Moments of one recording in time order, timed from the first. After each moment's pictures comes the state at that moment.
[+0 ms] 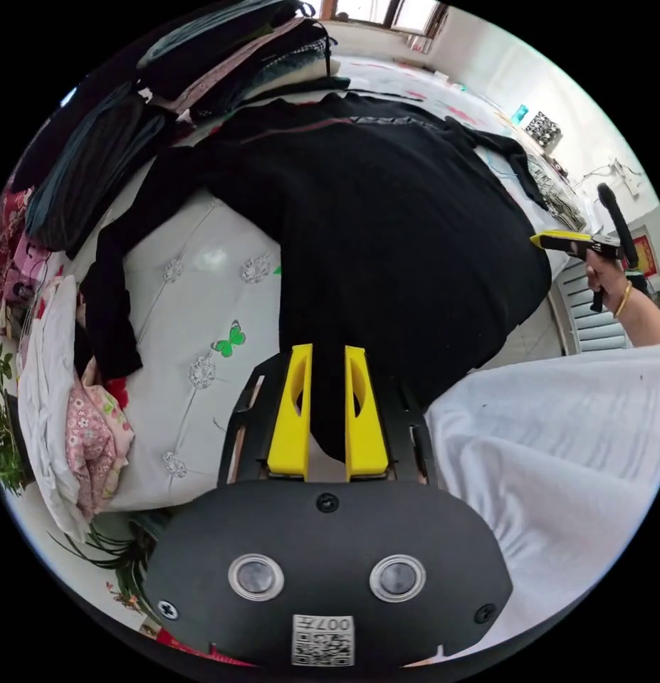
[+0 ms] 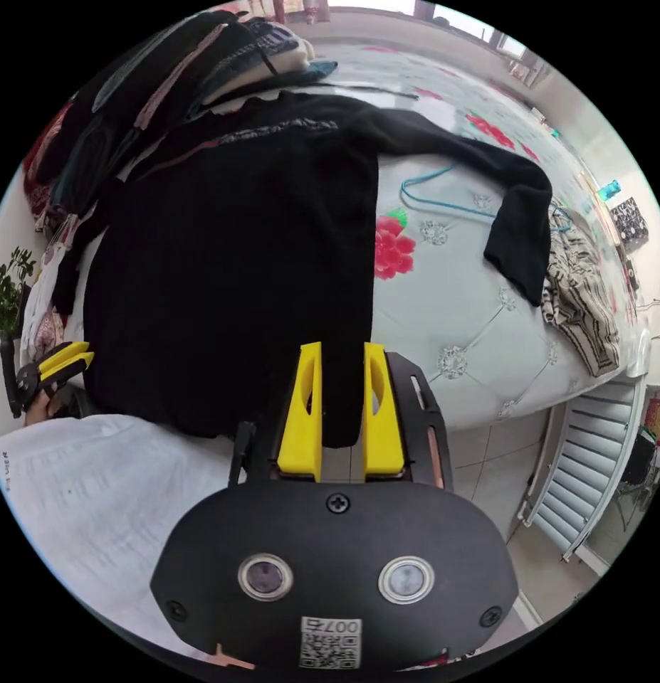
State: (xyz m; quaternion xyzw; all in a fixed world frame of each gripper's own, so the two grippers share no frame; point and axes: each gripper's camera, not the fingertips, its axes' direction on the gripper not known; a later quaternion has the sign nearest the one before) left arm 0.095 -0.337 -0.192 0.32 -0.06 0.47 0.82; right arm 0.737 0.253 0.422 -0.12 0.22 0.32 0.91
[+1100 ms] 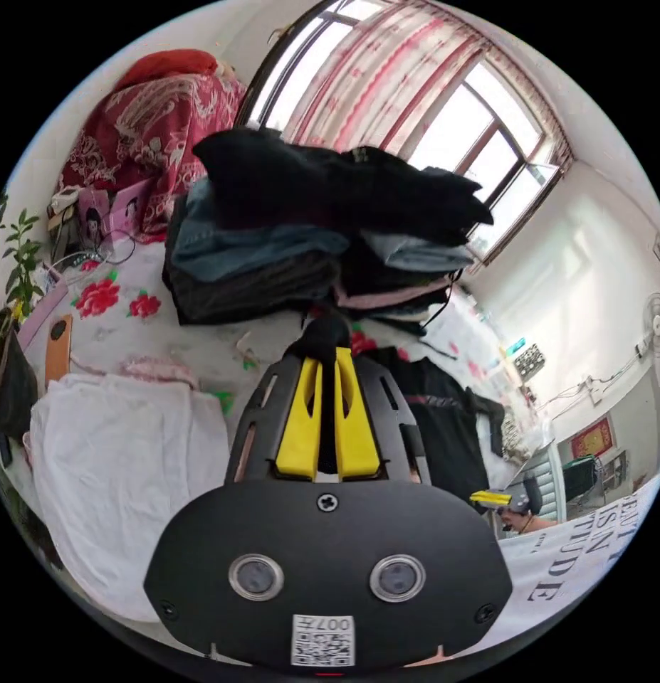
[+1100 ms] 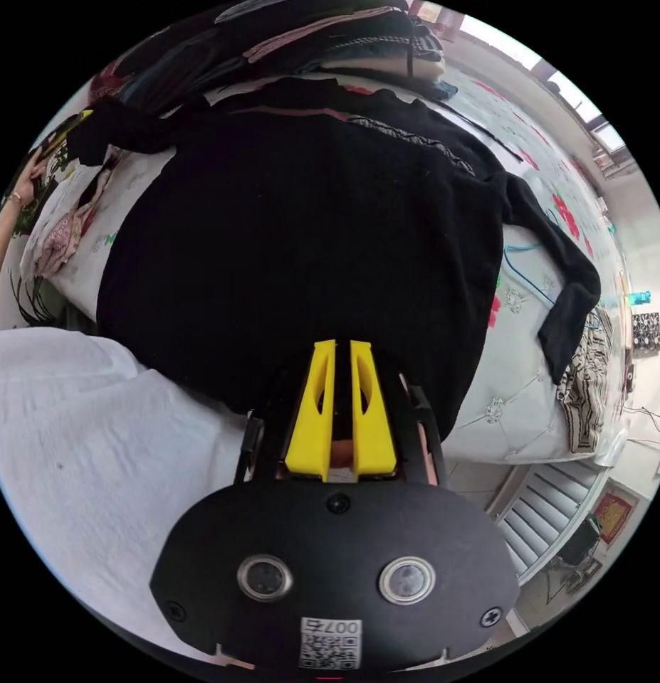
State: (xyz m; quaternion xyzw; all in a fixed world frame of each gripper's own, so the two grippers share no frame) left arm -0.033 -0.436 -0.474 0.52 0.25 0.28 0.77; right arm 0.677 0.178 0.467 -0.19 0.20 0.19 0.94
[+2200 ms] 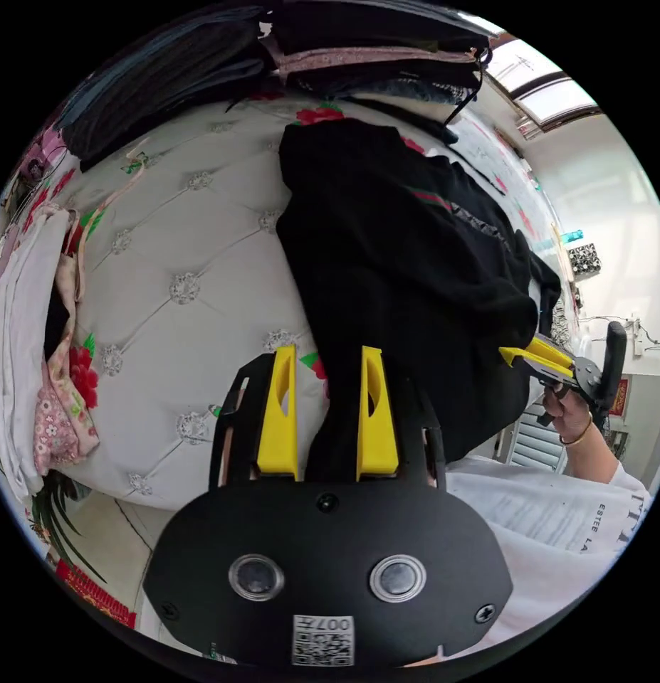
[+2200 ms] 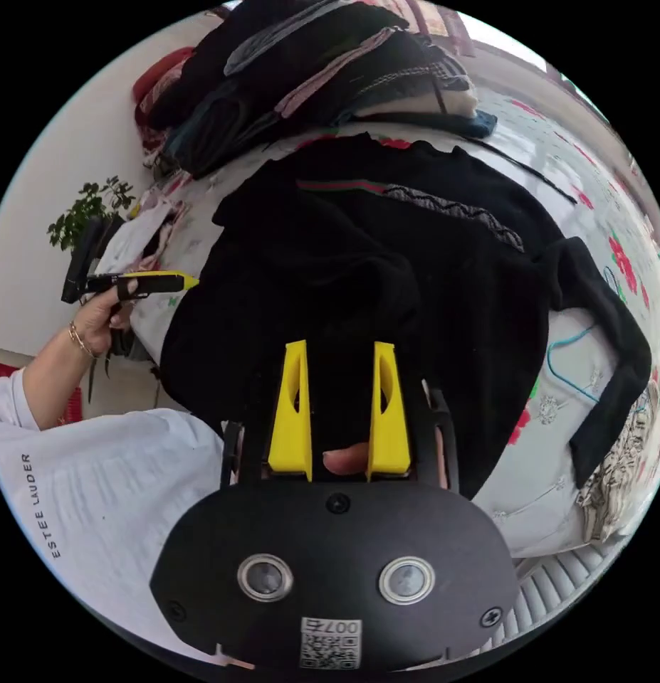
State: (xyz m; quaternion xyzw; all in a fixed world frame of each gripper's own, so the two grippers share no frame) left arm 0.143 -0.432 -0.236 0.24 0.07 0.30 0.92; right arm 0.738 0.114 0.434 -0.12 0.10 0.14 0.98
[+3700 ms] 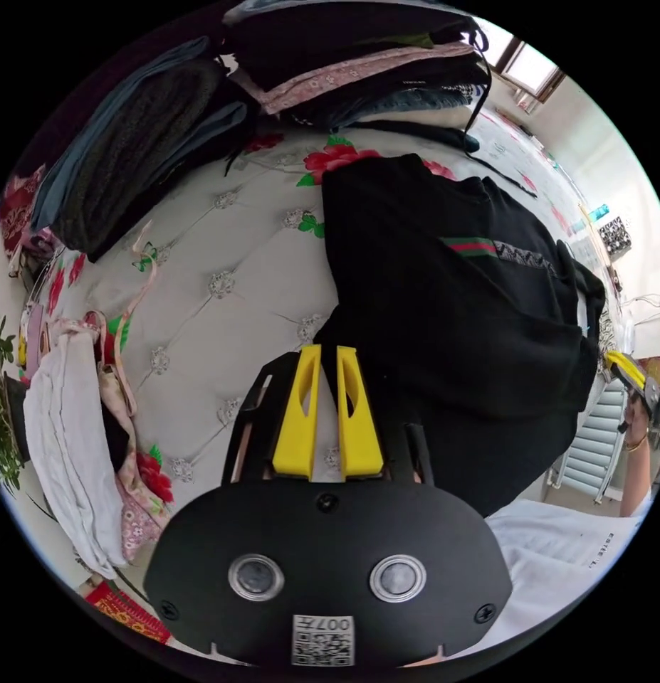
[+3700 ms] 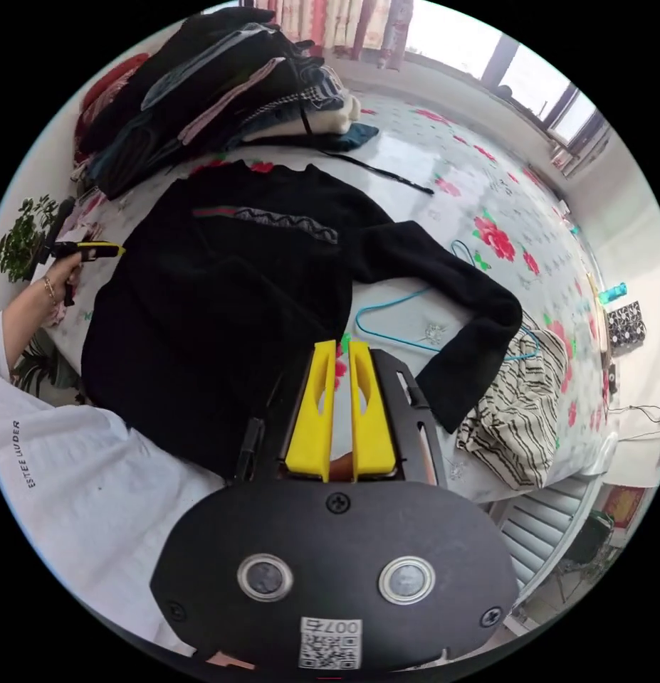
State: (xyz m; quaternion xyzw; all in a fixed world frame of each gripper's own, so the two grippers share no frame) left arm 0.142 -0.515 -0.260 0.32 -0.02 0.31 0.89; right arm 0.810 0.141 0.289 -0.11 0.26 0.20 0.94
